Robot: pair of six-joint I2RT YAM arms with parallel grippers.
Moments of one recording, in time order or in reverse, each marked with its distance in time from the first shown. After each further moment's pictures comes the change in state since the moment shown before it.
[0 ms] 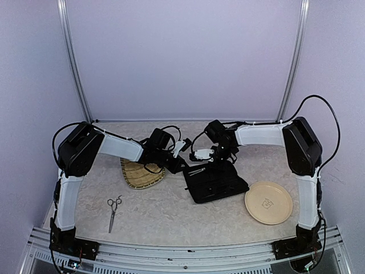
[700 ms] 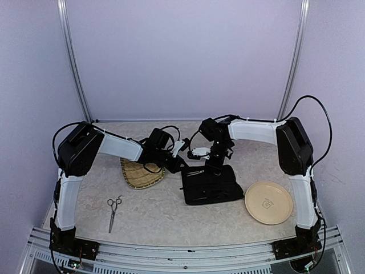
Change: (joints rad) left arm 0.008 0.003 -0.001 0.002 0.011 -0.008; right arm 0.016 0.104 0.226 -0.291 -0.065 0.211
